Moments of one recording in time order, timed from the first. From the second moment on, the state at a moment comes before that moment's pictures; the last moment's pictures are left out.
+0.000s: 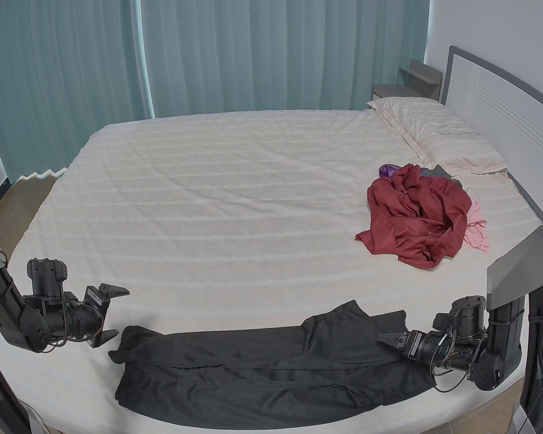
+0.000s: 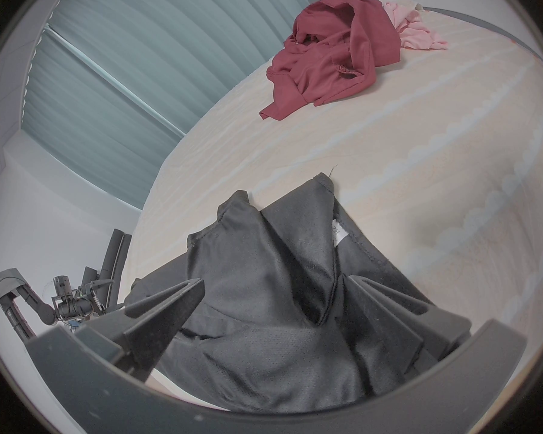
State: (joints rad) left arm 0.15 1.96 -0.37 -0.86 -0.37 -1.05; right arm 0.26 2.35 -0.15 -1.55 0.19 0.63
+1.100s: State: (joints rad) left arm 0.14 2.00 -0.34 -0.91 -0.36 -1.05; right arm 0.22 2.39 -0.11 -1.55 0.19 0.58
